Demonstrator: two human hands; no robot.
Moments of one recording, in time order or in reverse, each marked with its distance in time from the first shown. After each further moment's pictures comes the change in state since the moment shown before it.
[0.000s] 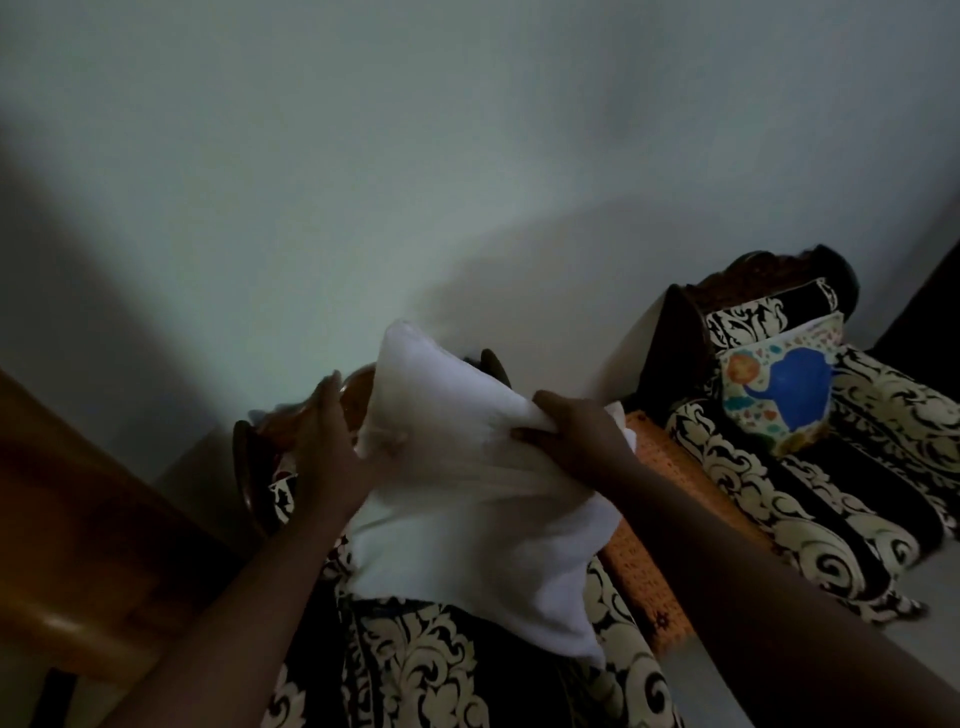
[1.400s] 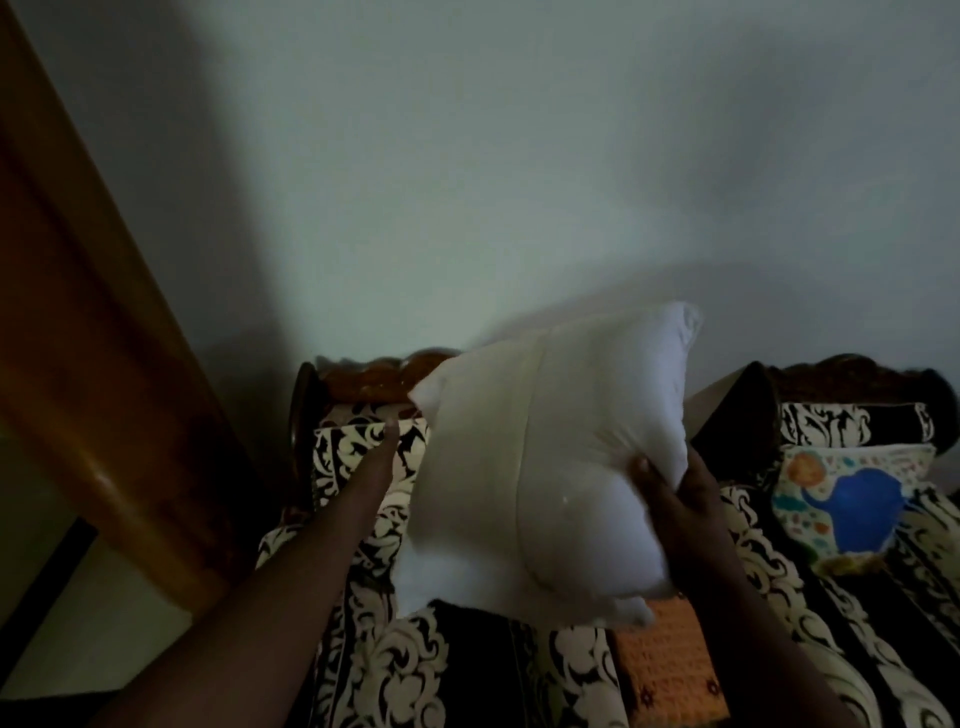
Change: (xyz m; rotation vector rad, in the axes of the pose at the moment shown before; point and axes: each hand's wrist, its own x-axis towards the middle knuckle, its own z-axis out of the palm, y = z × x) left_hand -0.031 -0.056 0.026 -0.764 -0.177 -0.973; right_hand -0.042 -0.010 -0.024 0.869 0.153 0.088
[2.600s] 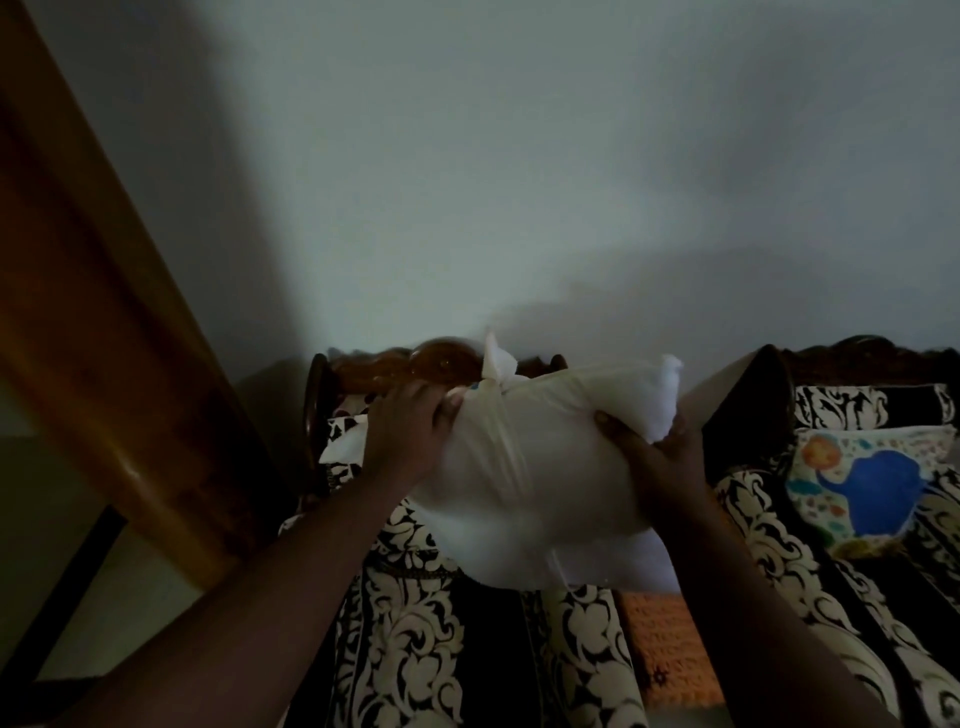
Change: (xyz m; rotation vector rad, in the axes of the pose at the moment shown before) left_hand -0.024 0.035 0.017 1.121 0.401 0.996; right_hand 0.027 0.011 0.026 -0.152 0.138 0.008
